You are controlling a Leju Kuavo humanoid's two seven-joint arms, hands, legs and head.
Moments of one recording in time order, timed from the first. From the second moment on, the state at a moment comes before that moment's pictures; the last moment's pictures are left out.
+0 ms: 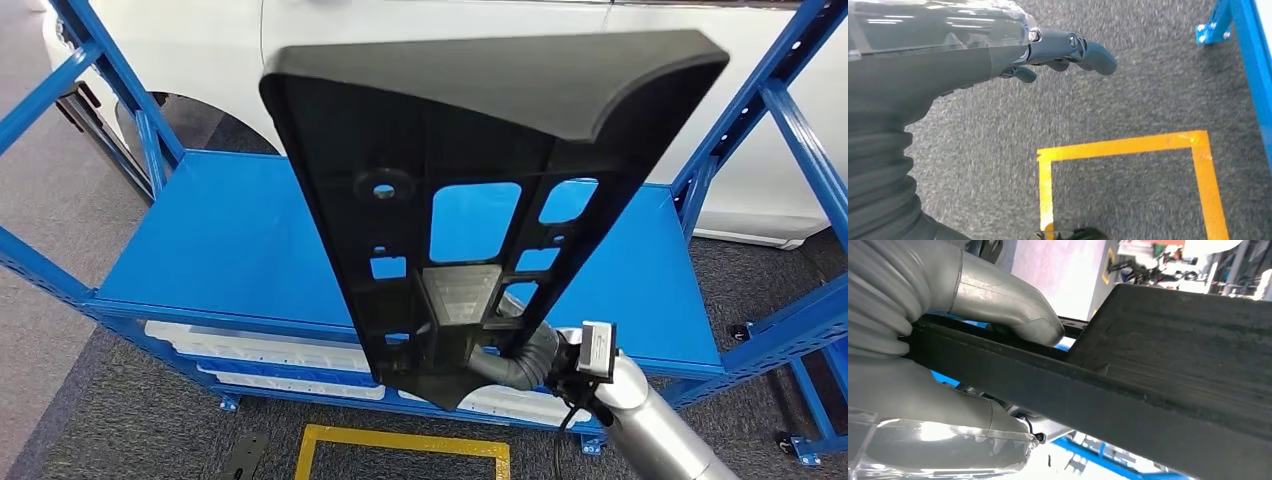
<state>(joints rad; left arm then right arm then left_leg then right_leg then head) -0.20 -0.19 1.01 -0.19 -1.30 0.21 -0.21 -0.33 -0.34 0.53 -1.58 -0.27 0.53 -0.52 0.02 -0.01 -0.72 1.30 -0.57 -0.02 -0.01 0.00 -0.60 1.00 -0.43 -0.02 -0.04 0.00</state>
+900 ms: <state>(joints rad) -0.18 -0.19 1.01 -0.19 -1.32 0.19 -0.19 -0.11 -0.33 0.46 -1.77 -0.20 0.50 -0.54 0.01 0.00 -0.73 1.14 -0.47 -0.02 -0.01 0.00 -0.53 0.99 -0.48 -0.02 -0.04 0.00</state>
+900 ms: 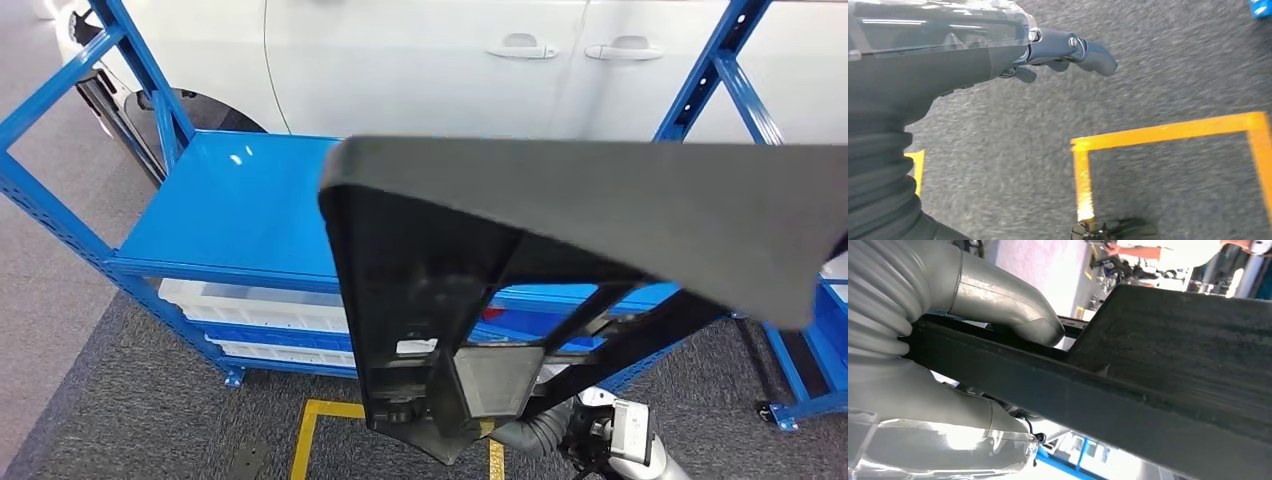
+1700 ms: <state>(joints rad) -0.18 -0.19 0.99 -0.19 -1.33 0.18 -0.19 -0.05 -0.33 0.35 -1.86 -0.18 0.47 -0.53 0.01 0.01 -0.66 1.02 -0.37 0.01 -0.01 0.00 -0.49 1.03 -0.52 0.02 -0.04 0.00</state>
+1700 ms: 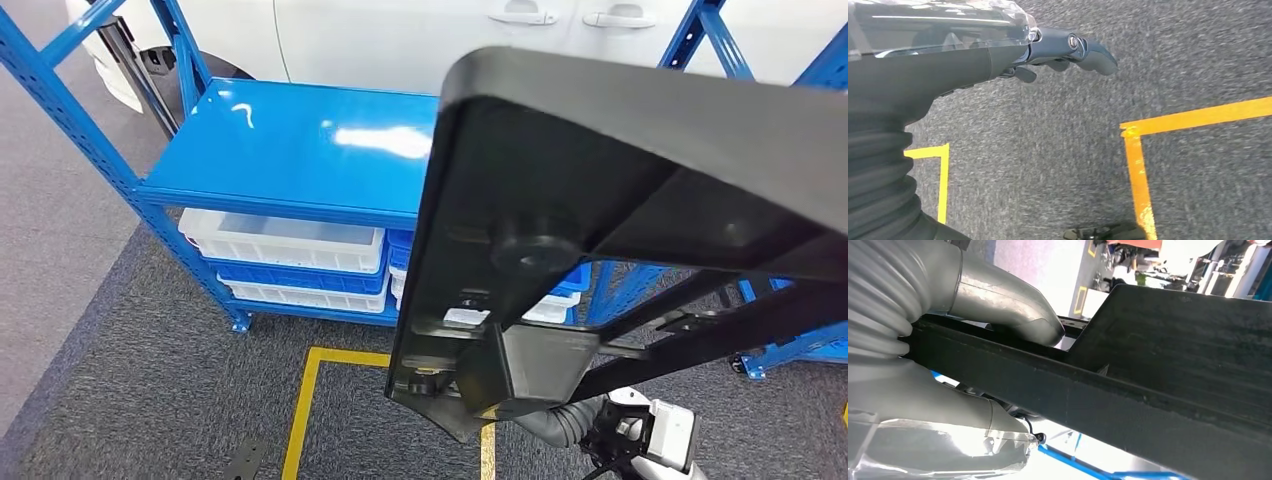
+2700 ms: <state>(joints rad) -0.18 -0.19 0.98 -0.19 -1.33 0.18 -0.18 -0.05 -0.34 0.30 -1.87 -0.17 0.47 -0.51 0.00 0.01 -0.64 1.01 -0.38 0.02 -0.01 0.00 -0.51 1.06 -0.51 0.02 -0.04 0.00</state>
